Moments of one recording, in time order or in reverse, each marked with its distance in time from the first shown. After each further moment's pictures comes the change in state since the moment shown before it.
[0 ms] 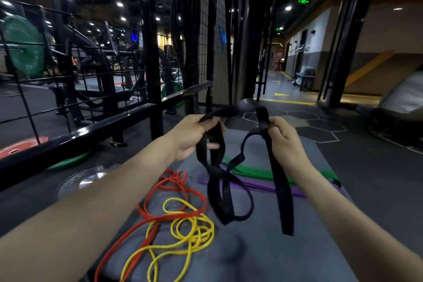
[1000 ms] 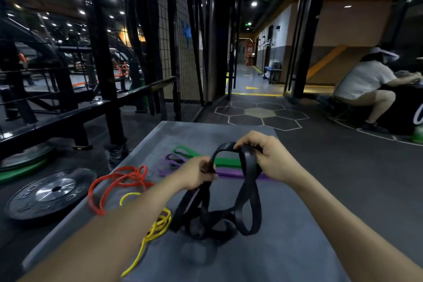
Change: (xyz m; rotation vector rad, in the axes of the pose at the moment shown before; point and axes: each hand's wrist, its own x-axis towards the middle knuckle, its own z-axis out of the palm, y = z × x) left_hand 0.029 -0.120 0.096 0.664 -0.223 0.102; right_hand -0.057 0.027 -0.103 -0.289 -0.297 -0.170
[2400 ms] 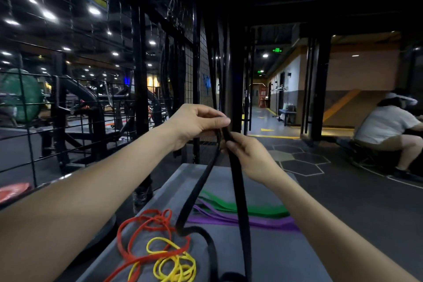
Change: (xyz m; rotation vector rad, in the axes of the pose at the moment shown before) left_hand -0.065 0.171 -0.169 -0.424 0.266 0.191; right_hand 0.079 -0.108 0.008 0.238 0.070 -0.062
